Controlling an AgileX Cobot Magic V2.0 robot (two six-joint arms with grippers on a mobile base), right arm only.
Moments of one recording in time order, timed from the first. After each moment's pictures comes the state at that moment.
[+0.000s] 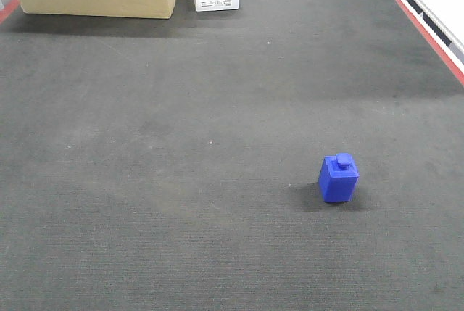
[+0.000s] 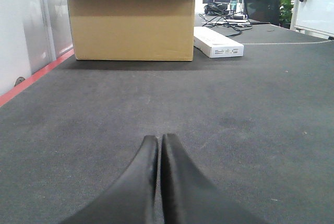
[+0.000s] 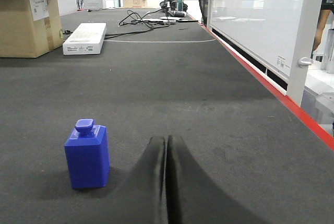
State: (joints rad) arm -0.04 -0.01 0.03 0.01 0.09 -0.04
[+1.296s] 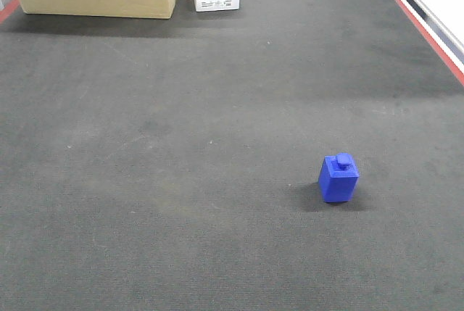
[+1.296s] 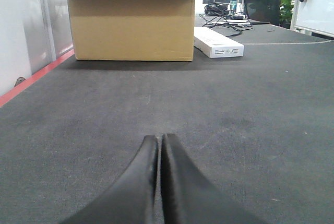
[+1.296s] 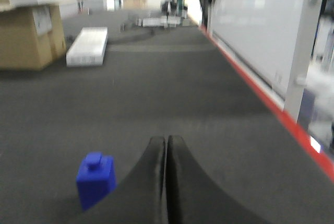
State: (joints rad) arm -0.04 0.18 -0.29 0.03 0.30 -0.03
